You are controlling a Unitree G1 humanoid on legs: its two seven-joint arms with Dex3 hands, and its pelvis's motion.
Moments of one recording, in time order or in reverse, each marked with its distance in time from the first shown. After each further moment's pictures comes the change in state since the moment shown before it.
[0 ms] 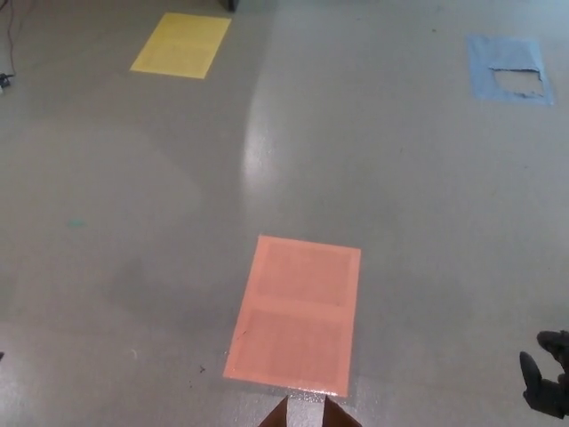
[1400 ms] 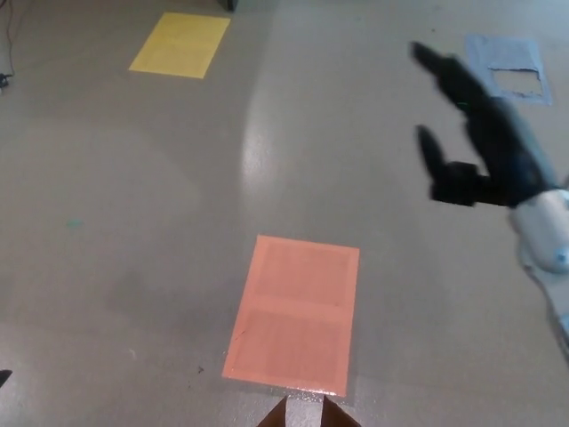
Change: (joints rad) left_arm 0.021 -0.006 -0.047 -0.011 0.016 -0.001 0.007; right_arm -0.024 0.028 0.007 -0.934 -0.016 -0.113 0.036
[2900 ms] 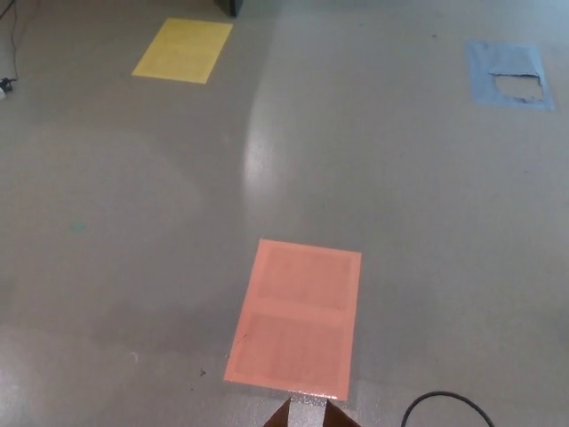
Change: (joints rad) left_arm 0.113 -0.001 -0.010 0.009 -0.001 0.010 0.014; right_arm 0.095 0.316 0.916 0.824 -0.165 0.278 0.048
